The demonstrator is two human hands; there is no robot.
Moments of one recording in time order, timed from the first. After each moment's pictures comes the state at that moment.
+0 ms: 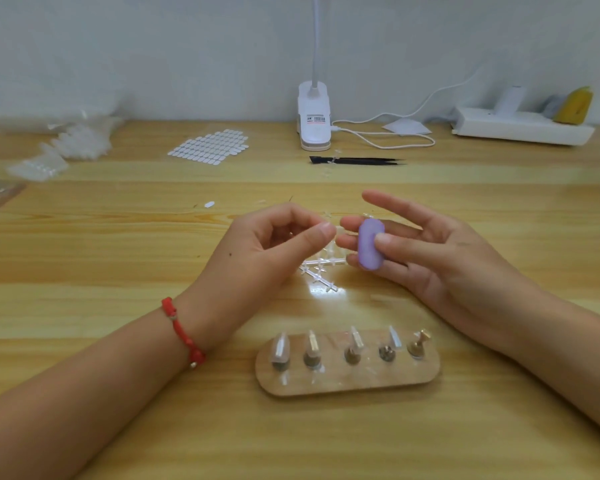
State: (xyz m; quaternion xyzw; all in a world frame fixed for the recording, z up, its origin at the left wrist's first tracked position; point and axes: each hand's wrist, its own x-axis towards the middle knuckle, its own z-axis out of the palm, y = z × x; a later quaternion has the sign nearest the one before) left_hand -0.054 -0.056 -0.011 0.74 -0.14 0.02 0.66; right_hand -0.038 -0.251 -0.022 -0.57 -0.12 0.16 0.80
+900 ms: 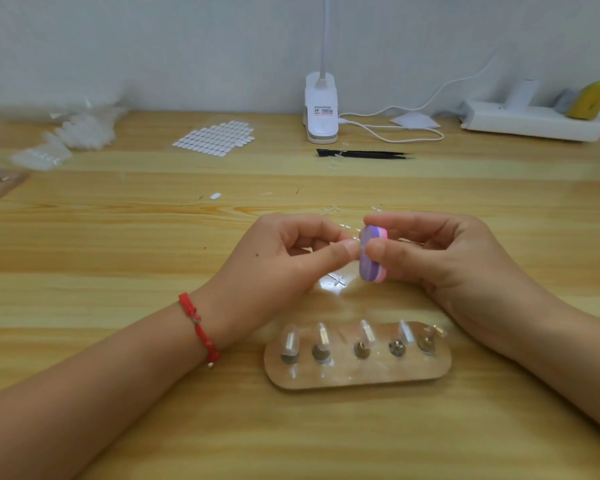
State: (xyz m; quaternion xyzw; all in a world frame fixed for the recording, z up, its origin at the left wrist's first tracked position) left_hand -0.054 -0.057 -0.017 0.77 -0.17 -0.02 0.61; right_hand -0.052 -0.241 -0.015 -0.69 -0.09 0.09 0.72
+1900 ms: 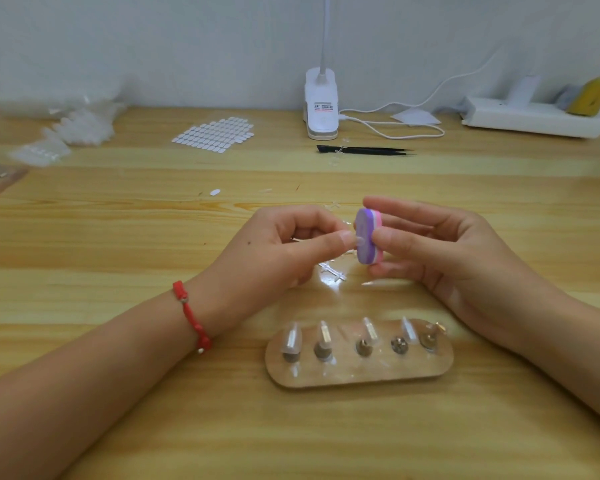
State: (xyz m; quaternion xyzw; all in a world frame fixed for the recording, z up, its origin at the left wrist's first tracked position) left_hand -0.052 -0.054 -0.012 0.74 -0.15 -0.07 0.65; right_hand -0.048 -0.243 -0.018 -0.63 -0.13 0.12 0.76
